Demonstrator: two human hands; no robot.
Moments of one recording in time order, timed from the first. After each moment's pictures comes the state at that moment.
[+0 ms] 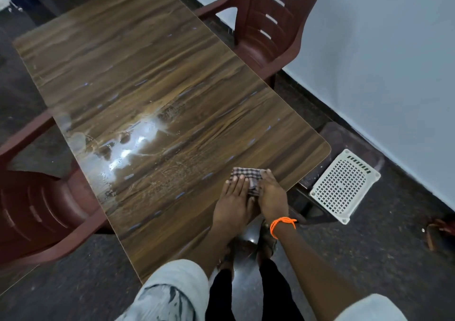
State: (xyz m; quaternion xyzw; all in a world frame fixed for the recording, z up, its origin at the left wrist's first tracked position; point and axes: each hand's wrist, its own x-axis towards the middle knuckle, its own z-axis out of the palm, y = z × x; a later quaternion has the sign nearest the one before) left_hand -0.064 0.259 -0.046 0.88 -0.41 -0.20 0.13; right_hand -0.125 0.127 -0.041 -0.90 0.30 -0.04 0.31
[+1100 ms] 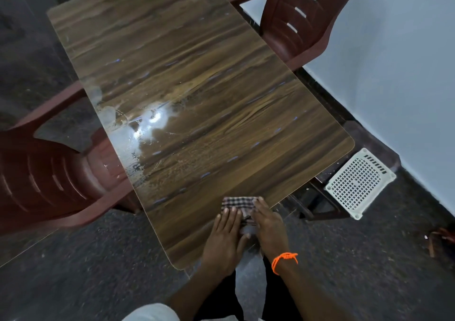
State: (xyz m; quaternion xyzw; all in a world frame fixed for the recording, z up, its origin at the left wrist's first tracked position) left_hand -0.149 0.418 -0.050 0.89 -0.37 -0.23 0.16; right_hand -0.195 0.252 -0.045 -0.92 0.19 -0.01 0.33
